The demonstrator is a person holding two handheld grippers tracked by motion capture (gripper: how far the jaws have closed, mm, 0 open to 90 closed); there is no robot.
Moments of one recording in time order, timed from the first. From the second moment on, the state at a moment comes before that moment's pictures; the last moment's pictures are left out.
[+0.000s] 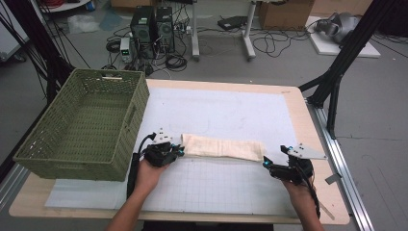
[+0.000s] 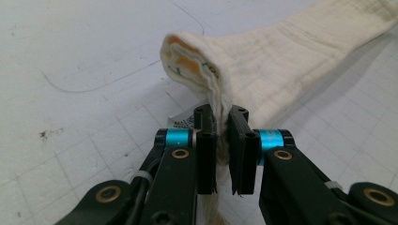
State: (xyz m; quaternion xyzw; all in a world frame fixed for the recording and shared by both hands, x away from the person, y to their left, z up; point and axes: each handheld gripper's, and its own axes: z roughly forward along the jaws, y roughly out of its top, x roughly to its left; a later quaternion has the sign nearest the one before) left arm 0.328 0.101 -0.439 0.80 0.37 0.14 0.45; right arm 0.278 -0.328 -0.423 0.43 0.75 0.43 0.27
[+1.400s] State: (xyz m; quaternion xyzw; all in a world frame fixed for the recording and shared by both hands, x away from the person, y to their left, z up) left arm 0.325 0.103 -0.439 0.79 0.38 0.14 0.46; right arm 0.312 -0.302 -0.449 0.42 0.81 0.37 0.19
